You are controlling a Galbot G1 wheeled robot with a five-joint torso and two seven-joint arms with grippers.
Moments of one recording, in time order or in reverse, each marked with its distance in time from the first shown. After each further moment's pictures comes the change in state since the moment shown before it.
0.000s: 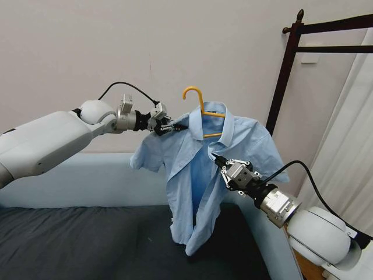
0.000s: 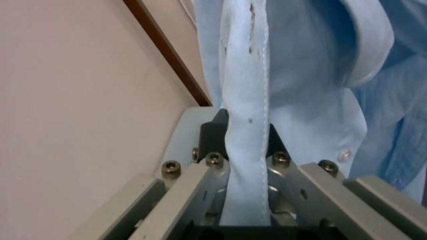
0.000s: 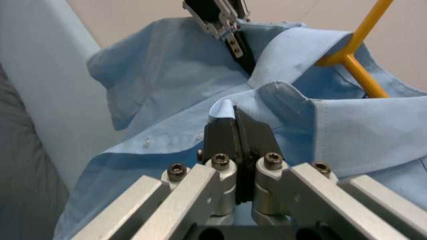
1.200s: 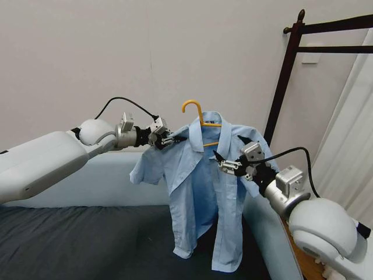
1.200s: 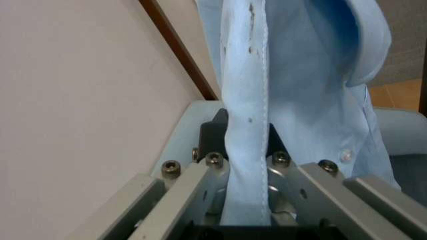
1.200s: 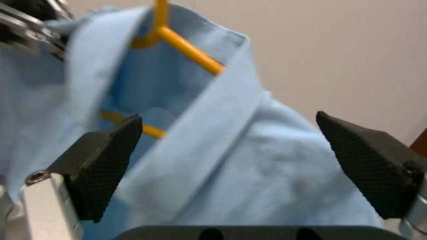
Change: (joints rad) left arm 0.145 0.105 -0.091 -0.173 0.081 -0.007 -0.149; right arm 0.101 -0.060 0.074 -0.001 0.464 -0.135 0.246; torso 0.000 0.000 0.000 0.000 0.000
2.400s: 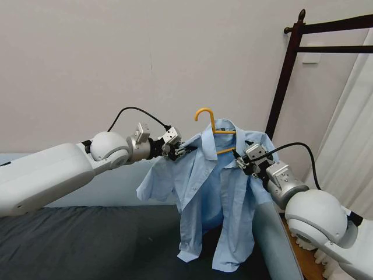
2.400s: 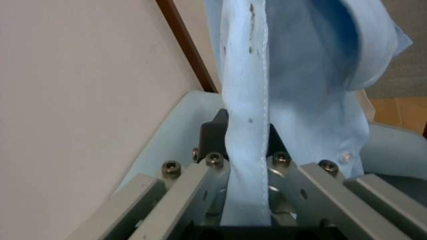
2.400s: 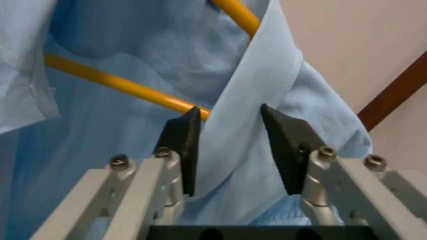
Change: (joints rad) left arm 0.007 0.026 0.027 -0.216 -0.076 0.185 -0.268; right arm 0.038 0.026 -0.092 -0.004 -0.049 -0.221 0.140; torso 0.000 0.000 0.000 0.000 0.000
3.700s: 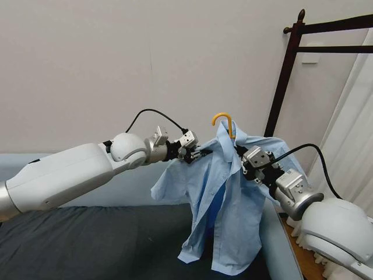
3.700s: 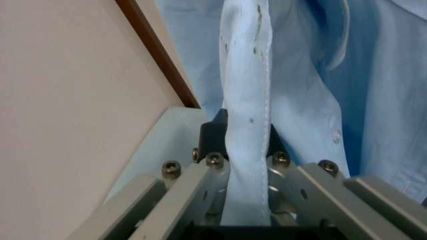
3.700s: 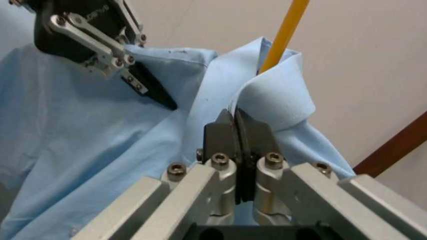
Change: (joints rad) left arm 0.034 -0.128 -0.012 0.057 0.042 -0.016 0.005; right arm -0.035 -0.122 0.038 0.145 -0.002 0.073 -0.087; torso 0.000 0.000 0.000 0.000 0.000
